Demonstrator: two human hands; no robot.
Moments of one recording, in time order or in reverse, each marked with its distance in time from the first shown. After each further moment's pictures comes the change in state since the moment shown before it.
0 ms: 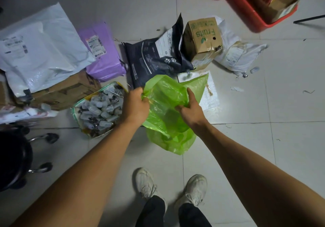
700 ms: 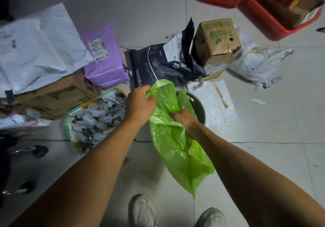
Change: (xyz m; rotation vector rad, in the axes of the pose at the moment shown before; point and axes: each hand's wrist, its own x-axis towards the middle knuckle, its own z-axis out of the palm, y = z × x) left_hand 0.064 -0.064 0.069 -0.038 0.077 0.097; right_hand 0.102 0.058 0.069 -0.030 -0.243 0.014
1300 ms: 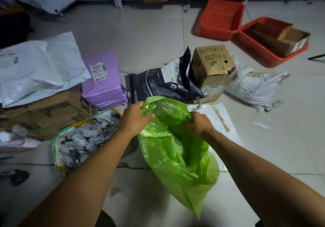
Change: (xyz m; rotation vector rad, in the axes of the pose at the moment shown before) left_hand 0.029 -0.040 0.036 0.021 -0.052 0.000; right_hand 0.062 0.027 -0.066 -0.629 0.240 -0.255
